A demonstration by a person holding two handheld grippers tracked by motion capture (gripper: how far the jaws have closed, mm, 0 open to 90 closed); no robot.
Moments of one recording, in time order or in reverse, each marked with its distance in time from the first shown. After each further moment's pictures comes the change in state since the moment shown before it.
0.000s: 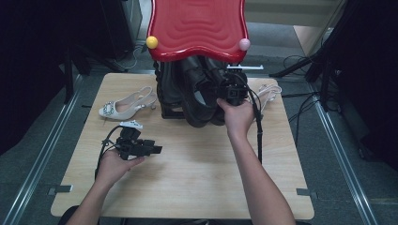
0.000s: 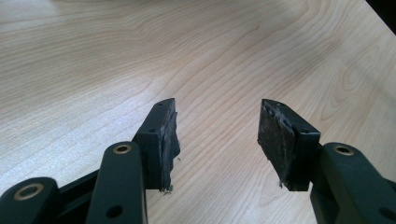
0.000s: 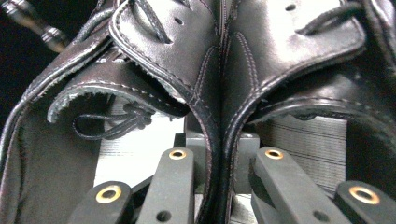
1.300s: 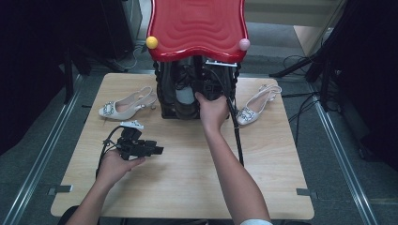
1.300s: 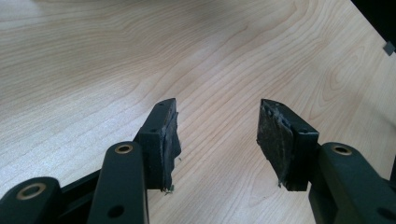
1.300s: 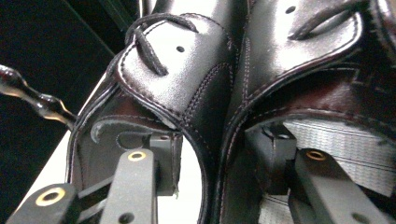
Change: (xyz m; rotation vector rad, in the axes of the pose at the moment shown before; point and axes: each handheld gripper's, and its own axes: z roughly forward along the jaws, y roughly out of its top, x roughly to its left) left arm -0.004 0.001 0.001 -0.004 -0.036 0.006; right arm 0.035 0.006 0.054 -0.070 -0.126 0.003
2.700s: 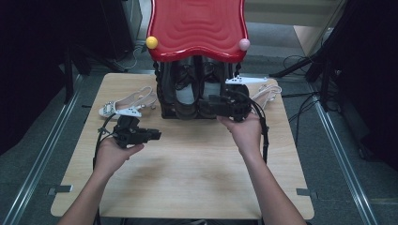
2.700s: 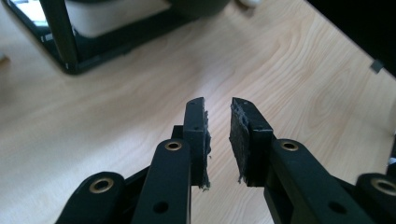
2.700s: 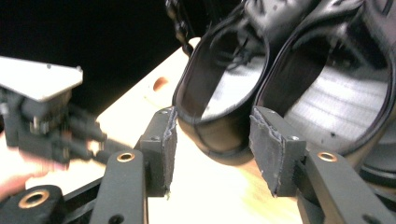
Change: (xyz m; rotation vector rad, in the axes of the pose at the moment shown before) left arm -0.017 0.049 -0.036 -0.078 0.035 0.096; right arm -0.026 -0.034 -0.101 0.024 0.340 -0.269
